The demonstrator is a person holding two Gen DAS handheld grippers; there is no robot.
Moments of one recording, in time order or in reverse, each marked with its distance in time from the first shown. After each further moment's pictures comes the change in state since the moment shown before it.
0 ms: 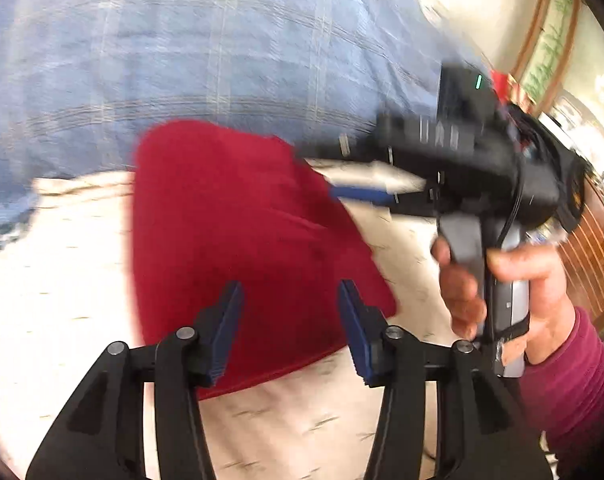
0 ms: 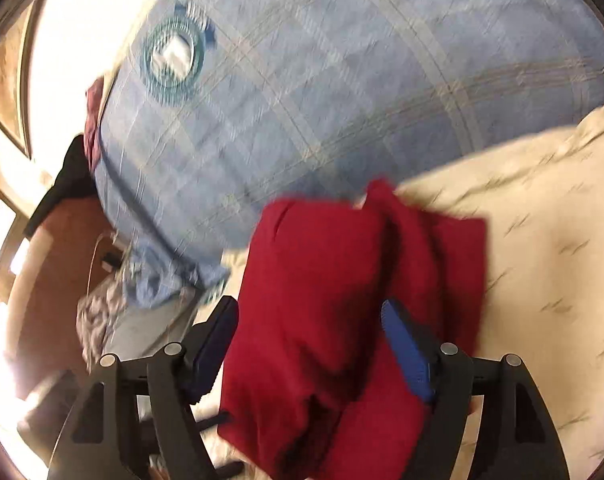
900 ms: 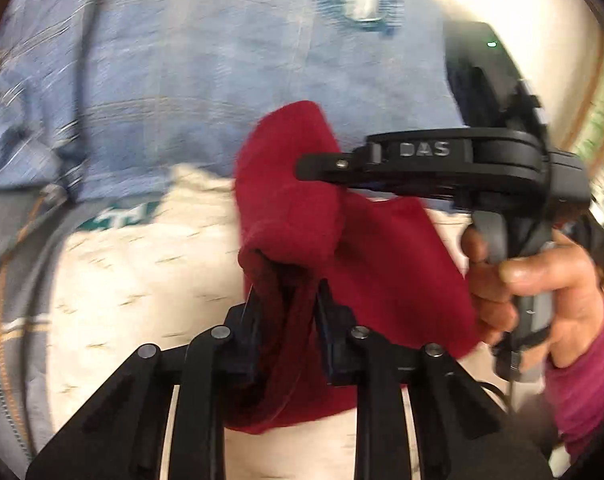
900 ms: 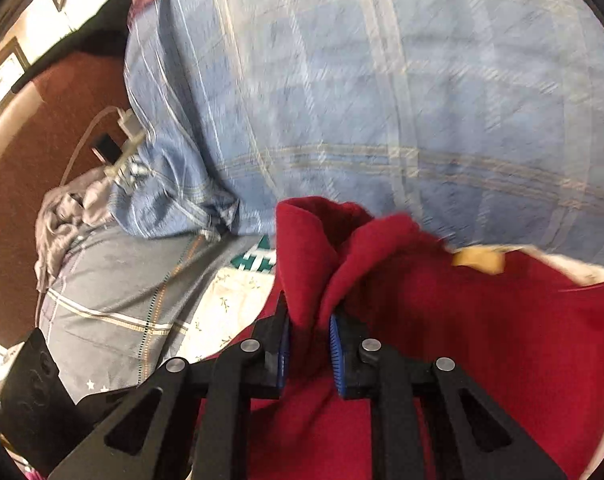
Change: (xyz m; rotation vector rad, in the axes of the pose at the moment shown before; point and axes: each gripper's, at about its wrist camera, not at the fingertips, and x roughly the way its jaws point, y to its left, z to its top) left arm -0.050 0.122 -0.001 -0.171 -0.103 0.076; right arm 0.116 0.170 0.007 -0.401 0.138 -0.089
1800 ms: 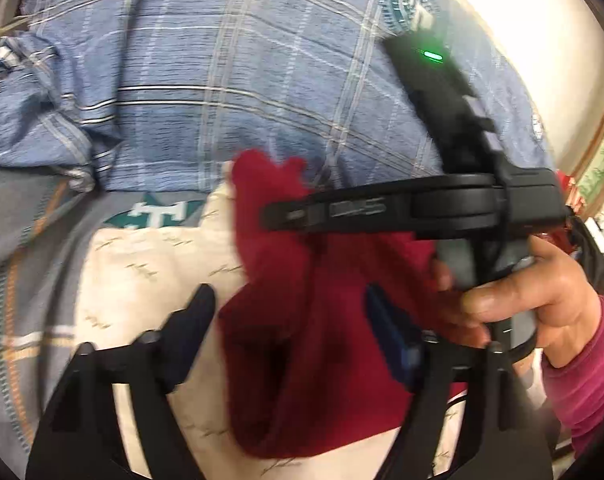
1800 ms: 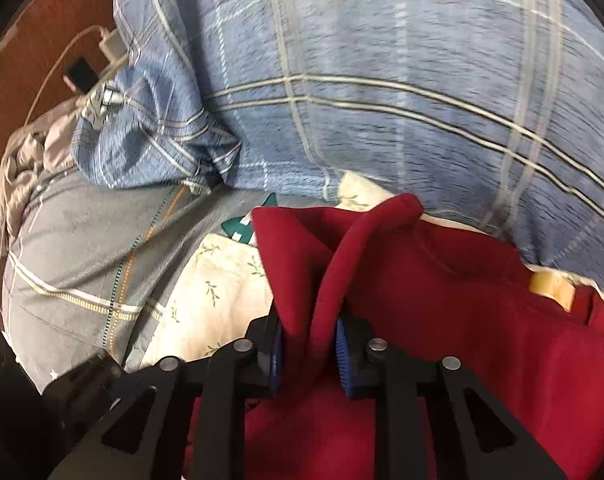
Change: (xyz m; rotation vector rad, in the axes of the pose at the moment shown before) left arm 0.011 0.065 0.000 -0.116 -0.005 0.046; right arm 0.107 0.044 0.010 -0.116 0.226 -0.051
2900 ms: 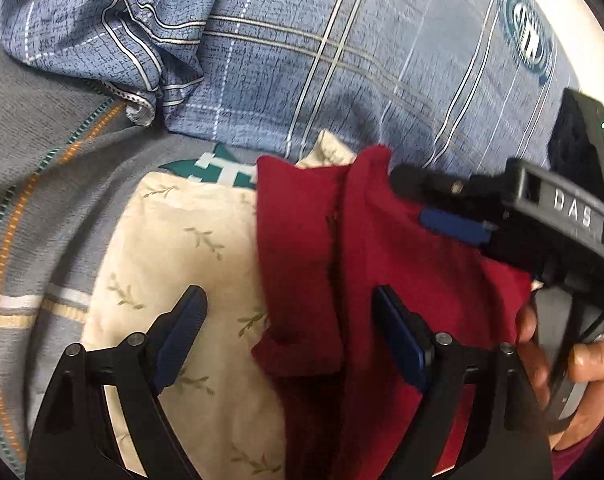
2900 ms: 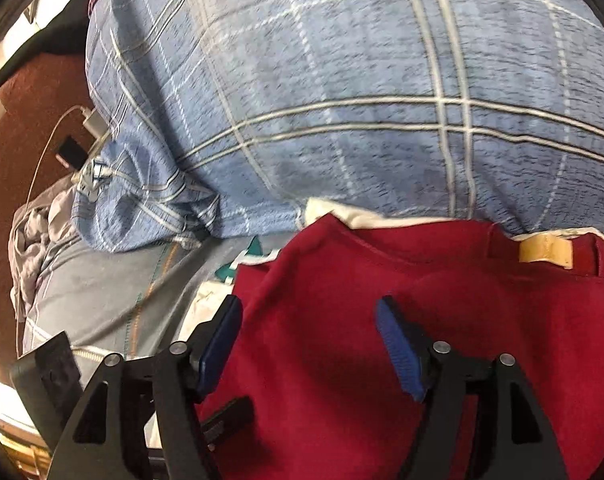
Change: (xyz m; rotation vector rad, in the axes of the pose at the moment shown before) left arm 0.039 0.048 -0.009 -0.231 0.033 0.110; right arm -0.004 -0.029 -0.008 0.187 -0.143 0.051
